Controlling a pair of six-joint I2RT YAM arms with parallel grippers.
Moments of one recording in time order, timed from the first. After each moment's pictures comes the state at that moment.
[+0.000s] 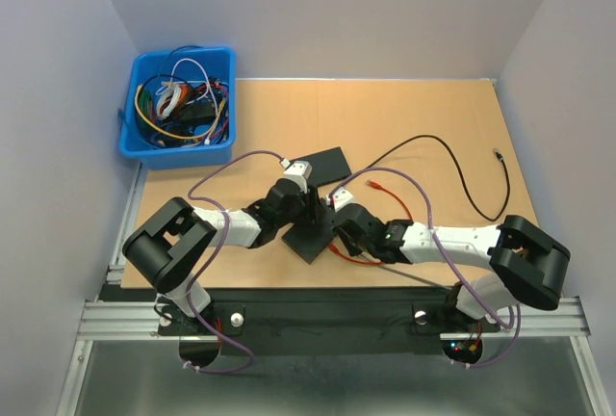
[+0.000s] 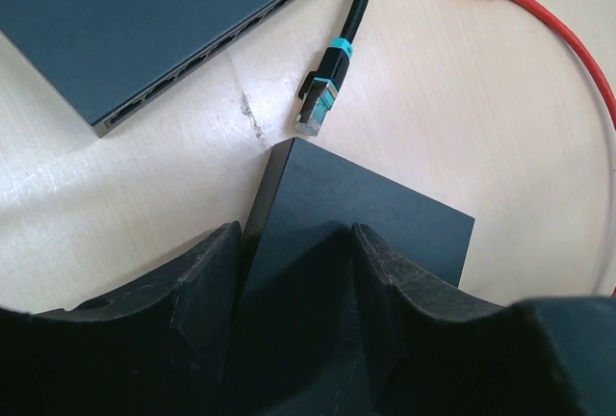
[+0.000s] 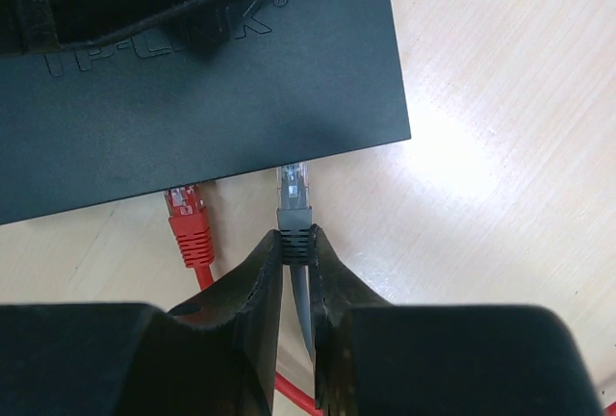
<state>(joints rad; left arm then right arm) -0.76 1.60 0.57 0.46 -0.02 -0.54 1.02 1.43 0.68 -0.12 0.32 0.29</state>
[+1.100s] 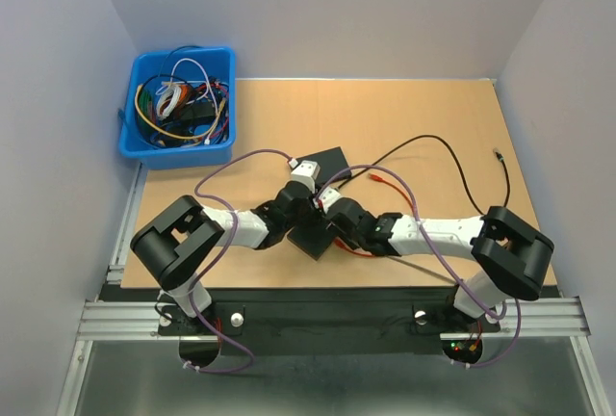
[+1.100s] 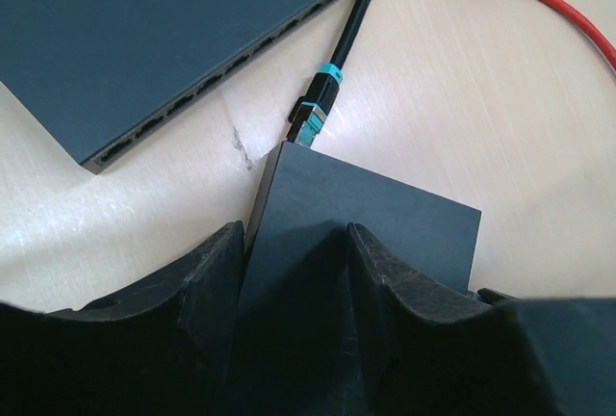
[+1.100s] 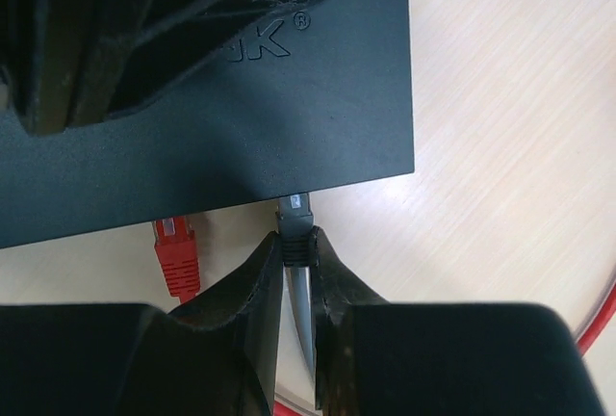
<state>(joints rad) -0.83 1.64 0.60 0.49 -0.15 -0.50 1.00 1.53 0.75 -0.15 0.37 0.04</state>
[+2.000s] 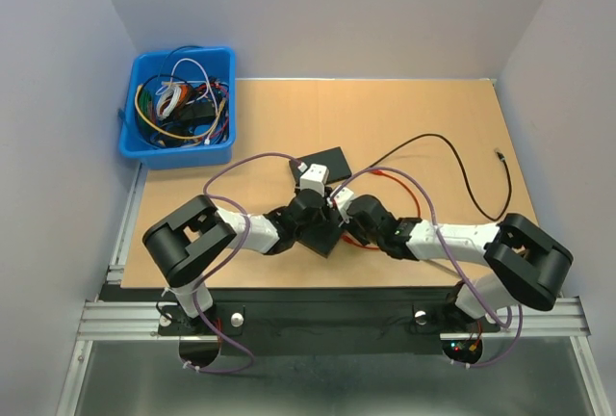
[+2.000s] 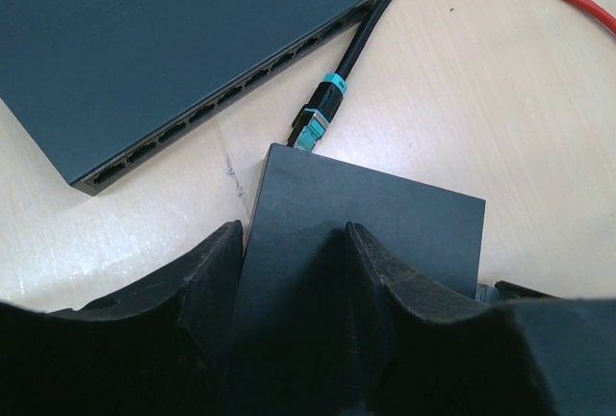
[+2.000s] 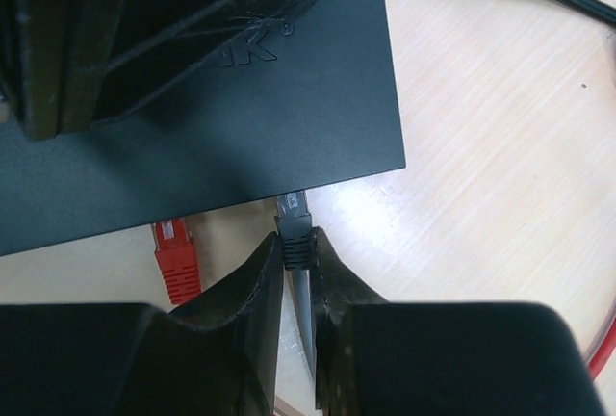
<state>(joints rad) -0.93 1.70 0.64 0.54 -0.35 -0.48 0.91 1.43 0.59 0.08 0.22 -0.11</state>
